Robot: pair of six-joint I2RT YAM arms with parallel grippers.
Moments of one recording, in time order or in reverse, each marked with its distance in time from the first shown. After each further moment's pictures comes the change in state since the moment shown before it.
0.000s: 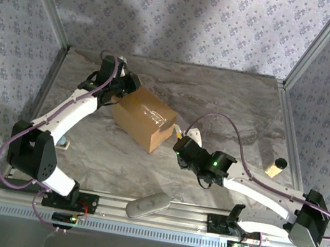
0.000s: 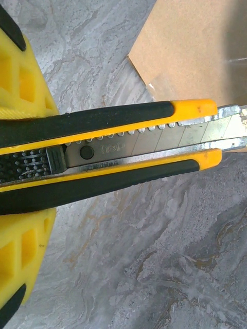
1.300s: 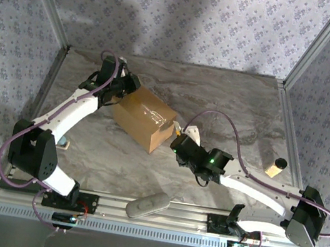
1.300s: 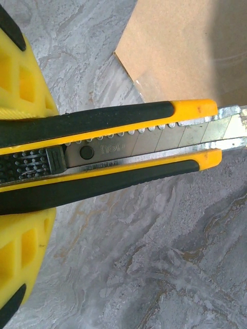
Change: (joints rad) left arm 0.000 0.011 0.000 0.000 -0.010 0.000; right arm 0.002 0.039 0.039 0.000 0.042 0.000
